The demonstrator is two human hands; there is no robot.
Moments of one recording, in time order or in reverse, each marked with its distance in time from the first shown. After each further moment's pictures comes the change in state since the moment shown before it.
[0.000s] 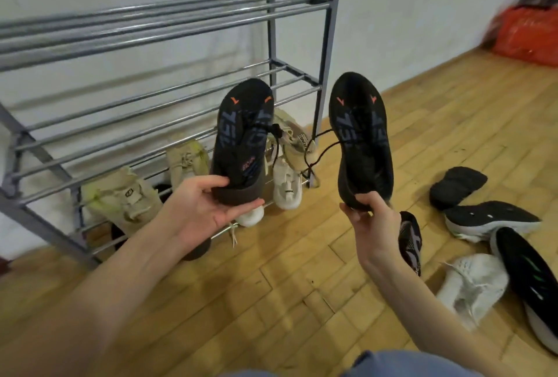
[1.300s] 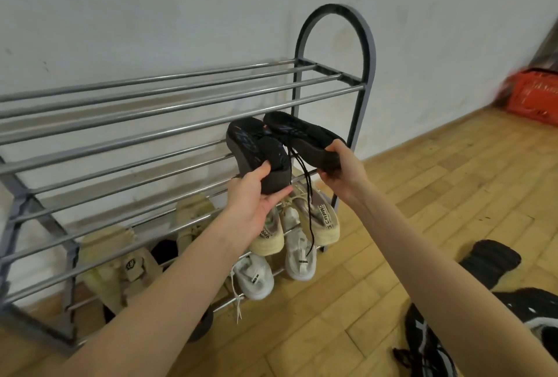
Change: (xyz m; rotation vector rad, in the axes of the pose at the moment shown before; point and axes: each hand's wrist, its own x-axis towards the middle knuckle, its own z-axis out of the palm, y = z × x) left_hand 0.126 0.074 0.060 -0.127 0.248 0.218; right_hand 0.156 -0.043 0.189 -0.230 -0.241 0.183
